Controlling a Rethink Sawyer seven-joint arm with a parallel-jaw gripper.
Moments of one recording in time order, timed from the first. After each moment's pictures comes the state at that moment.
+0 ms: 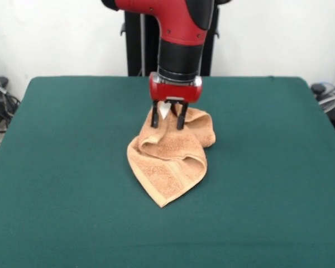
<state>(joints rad) -0.28 -0.52 -0.05 1.89 -0.23 0.01 1.57</state>
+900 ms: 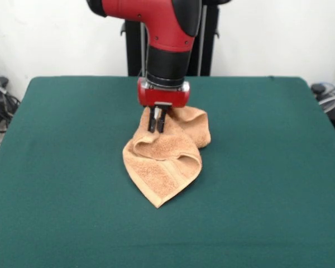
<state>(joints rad) -0.31 -0.49 -0.05 1.84 -0.31 0.01 1.57</state>
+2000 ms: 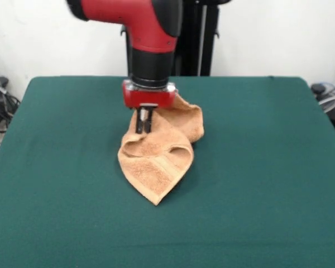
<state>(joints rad) -0.50 -0.49 0.06 1.84 -0.47 0.02 1.57</state>
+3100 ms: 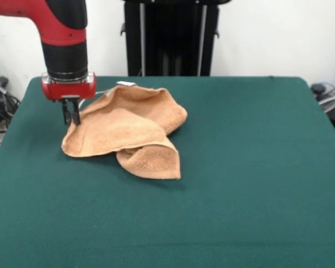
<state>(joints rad) -0.91 -0.53 0.32 1.77 -0.71 0.32 1.45</state>
